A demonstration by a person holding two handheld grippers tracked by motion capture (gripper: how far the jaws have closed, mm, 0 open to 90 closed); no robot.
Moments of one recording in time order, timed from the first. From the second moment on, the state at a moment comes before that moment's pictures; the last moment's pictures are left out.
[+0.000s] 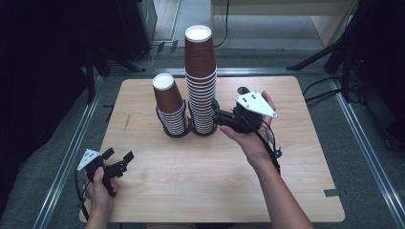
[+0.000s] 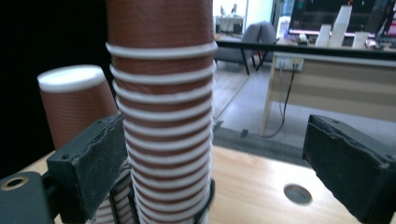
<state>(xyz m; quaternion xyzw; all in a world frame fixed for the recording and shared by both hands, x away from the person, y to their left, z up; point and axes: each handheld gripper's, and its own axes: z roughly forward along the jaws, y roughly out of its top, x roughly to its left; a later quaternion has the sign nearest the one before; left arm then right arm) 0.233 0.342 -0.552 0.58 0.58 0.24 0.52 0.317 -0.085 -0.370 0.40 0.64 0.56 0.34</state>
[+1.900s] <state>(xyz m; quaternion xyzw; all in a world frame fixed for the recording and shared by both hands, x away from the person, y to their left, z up) 0.237 0.341 -0.552 0.59 0.58 0.24 0.51 0.384 0.009 -0.328 0.43 0.58 0.56 0.40</state>
